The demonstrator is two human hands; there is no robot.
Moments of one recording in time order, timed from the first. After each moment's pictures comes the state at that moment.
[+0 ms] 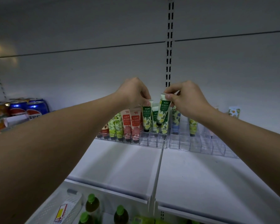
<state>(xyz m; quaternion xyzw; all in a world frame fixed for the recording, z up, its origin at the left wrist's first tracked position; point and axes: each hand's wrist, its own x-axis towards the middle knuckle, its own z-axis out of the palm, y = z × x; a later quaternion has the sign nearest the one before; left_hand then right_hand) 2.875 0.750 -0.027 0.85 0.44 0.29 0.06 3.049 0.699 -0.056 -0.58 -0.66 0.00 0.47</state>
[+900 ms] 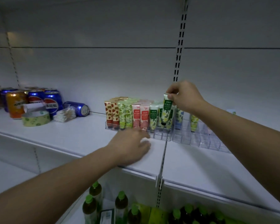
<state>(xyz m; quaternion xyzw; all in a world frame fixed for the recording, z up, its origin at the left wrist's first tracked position) 2.813 0.669 -0.149 0.89 0.42 0.19 -0.03 3.020 0.683 -0.040 -0.62 -0.68 -0.05 0.39</state>
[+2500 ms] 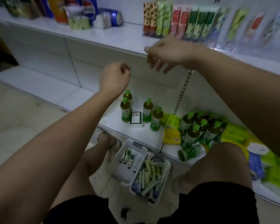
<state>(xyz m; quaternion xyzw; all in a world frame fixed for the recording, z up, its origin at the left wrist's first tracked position) 2.674 0.546 -0.233 0.67 0.63 0.39 0.06 2.856 0.526 -0.129 -0.56 -0.76 0.26 0.21</state>
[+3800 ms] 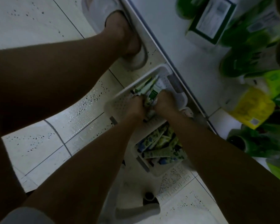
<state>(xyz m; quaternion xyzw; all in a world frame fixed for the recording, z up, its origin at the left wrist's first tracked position) 2.682 0.520 -0.744 0.36 0.77 0.12 0.52 2.773 0.591 -0.747 -0.64 -0.63 0.33 -0.29</state>
